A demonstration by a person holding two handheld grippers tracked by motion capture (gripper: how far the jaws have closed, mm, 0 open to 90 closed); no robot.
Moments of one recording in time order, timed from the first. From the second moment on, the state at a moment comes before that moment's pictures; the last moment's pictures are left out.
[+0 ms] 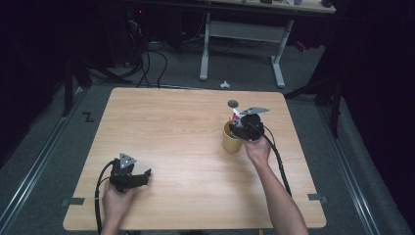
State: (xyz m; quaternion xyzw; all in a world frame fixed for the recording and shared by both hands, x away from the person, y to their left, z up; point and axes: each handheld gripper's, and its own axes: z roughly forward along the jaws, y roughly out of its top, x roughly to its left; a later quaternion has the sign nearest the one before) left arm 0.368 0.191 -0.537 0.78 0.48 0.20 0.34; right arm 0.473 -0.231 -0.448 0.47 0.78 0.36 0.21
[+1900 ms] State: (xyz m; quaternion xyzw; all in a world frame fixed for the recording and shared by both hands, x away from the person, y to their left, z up) left arm 0.368 0.191 -0.537 0.78 0.48 0.20 0.34; right arm 0.450 -0.238 -0.427 0.45 0.77 0.40 0.23
